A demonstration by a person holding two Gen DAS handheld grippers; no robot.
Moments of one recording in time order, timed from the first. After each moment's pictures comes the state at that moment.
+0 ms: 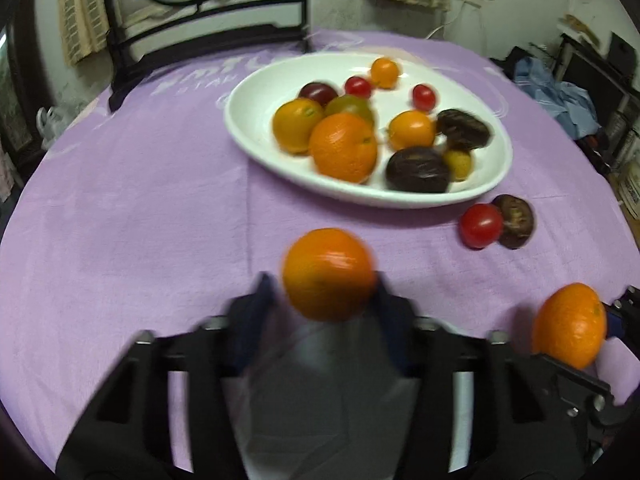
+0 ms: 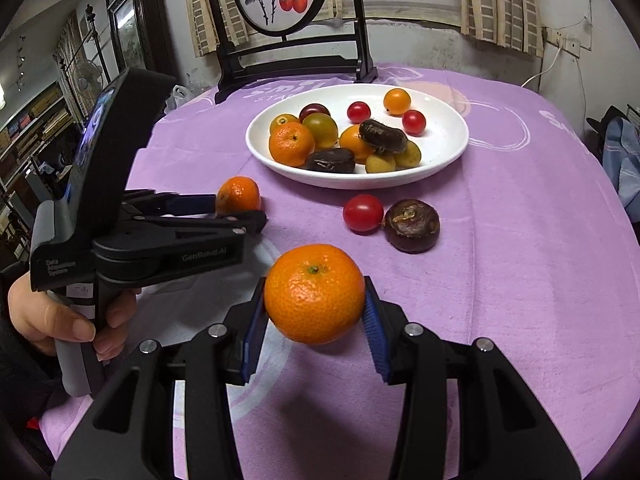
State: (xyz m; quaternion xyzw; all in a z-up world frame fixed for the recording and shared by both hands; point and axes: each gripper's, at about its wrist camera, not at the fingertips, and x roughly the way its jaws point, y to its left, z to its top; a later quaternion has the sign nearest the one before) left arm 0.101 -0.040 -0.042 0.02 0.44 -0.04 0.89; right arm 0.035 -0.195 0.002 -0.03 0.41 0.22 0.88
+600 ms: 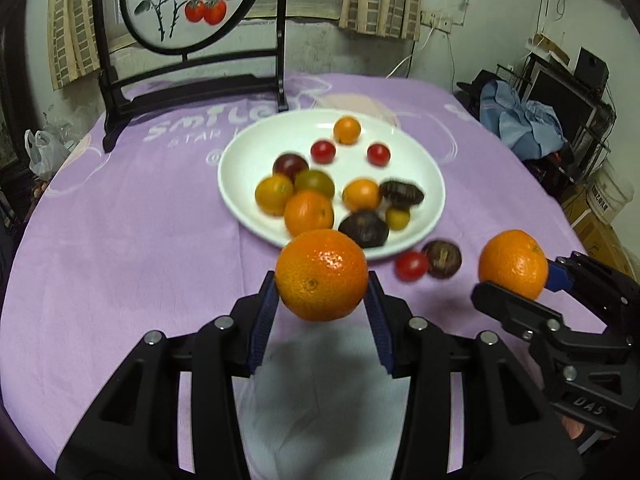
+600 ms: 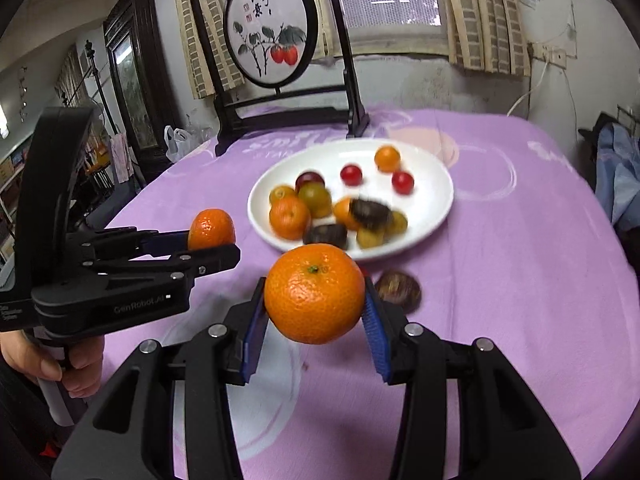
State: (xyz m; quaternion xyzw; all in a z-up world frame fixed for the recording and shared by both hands) left arm 0.092 -0.040 0.029 0.00 0.41 -0.09 0.91; right arm 0.062 -0.201 0.055 0.00 0.36 0.22 0.91
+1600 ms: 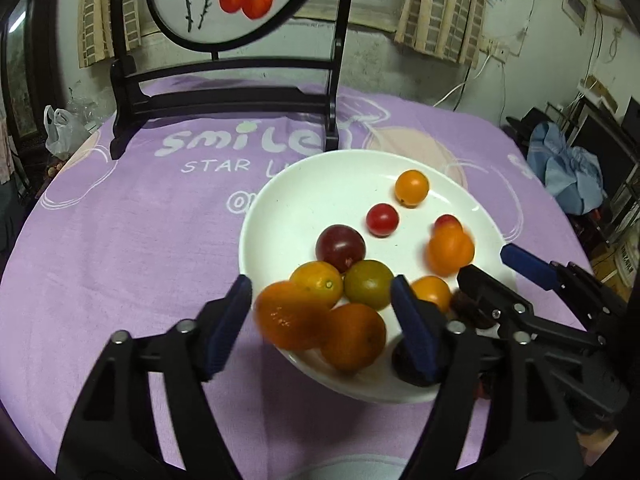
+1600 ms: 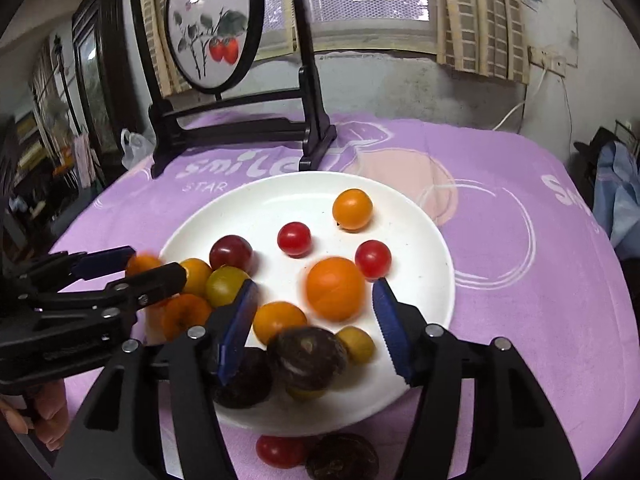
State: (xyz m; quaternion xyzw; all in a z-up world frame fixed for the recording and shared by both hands) left arm 0.184 -0.021 0.021 -0.05 0.40 -0.02 0.91; right arm 0.185 -0.193 0.028 -0.01 0.37 0.18 0.91
